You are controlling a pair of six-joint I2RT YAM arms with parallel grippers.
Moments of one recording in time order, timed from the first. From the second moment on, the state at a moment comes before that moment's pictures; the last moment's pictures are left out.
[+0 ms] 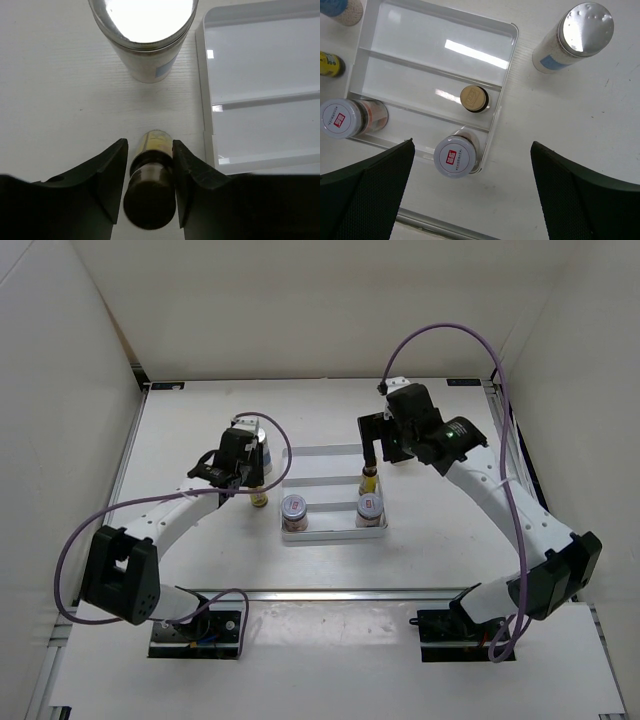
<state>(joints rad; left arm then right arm) -0.40 1.38 0.92 -0.28 -0.23 -0.22 0.62 1.42 1.51 -0.87 0.16 0.21</state>
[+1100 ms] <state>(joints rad) -0.53 1.64 1.28 -0.34 -0.05 -0.24 0.56 1.35 1.49 -0.91 0.16 0.17</state>
